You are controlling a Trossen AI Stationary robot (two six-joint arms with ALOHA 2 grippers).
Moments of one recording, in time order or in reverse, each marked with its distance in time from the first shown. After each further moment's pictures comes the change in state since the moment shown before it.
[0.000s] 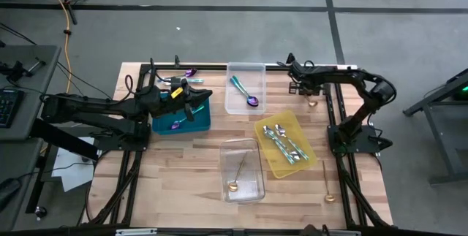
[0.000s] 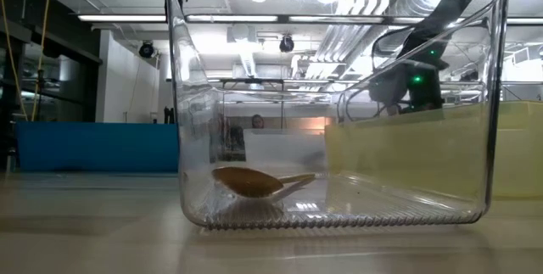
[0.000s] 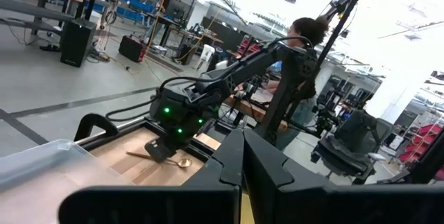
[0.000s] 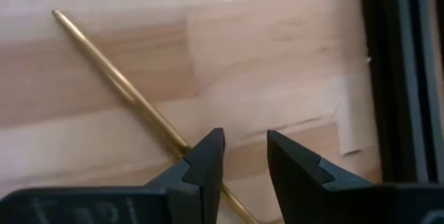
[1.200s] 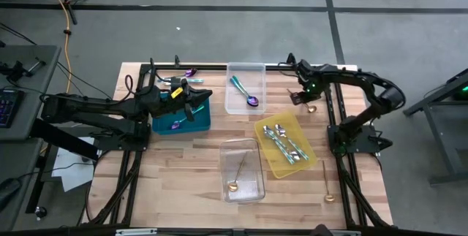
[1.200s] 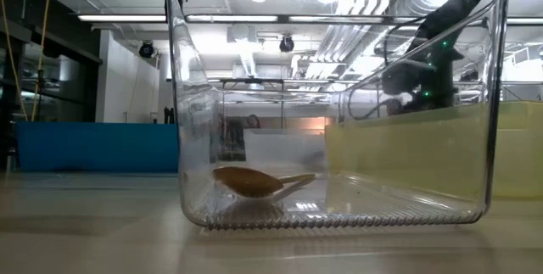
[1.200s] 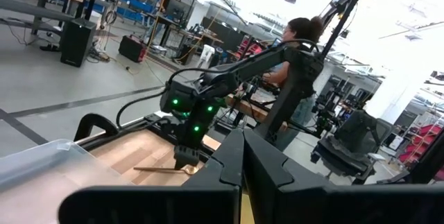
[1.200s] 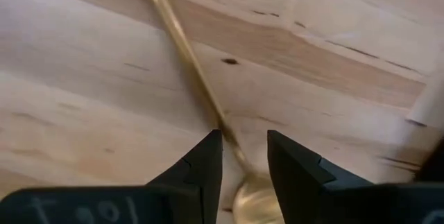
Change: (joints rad) left arm 0.000 0.000 0.000 0.000 0.000 -0.001; right arm -0.071 -0.112 -0.023 -0.113 -0.366 -0.520
